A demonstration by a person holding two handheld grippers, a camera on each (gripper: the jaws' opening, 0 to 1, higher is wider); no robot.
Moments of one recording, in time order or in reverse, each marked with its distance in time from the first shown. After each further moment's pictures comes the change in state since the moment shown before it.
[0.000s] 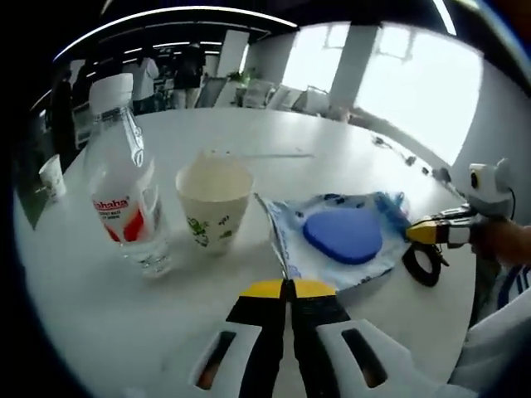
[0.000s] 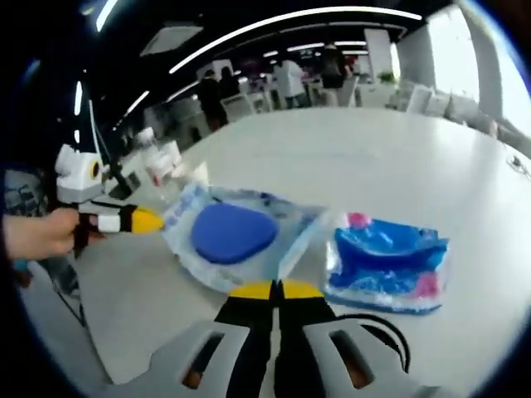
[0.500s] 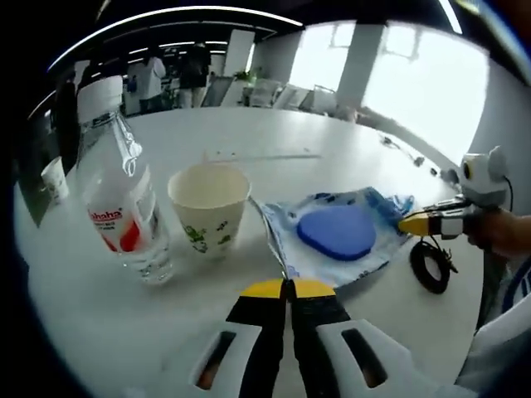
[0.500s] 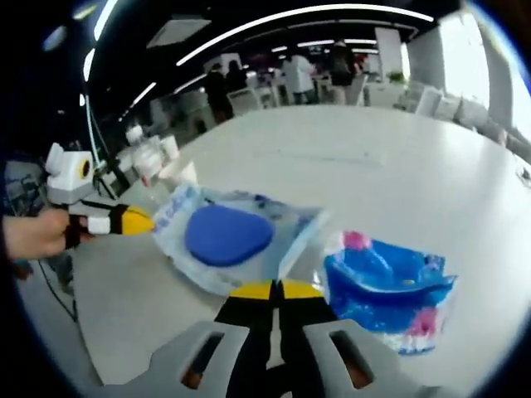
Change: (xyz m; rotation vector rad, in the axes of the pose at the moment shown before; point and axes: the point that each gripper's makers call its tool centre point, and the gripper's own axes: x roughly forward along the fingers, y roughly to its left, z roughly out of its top) left arm 0.012 0.009 0.000 -0.009 0.010 0.047; right arm 0.025 -0.009 0.003 -0.075 0.054 0.029
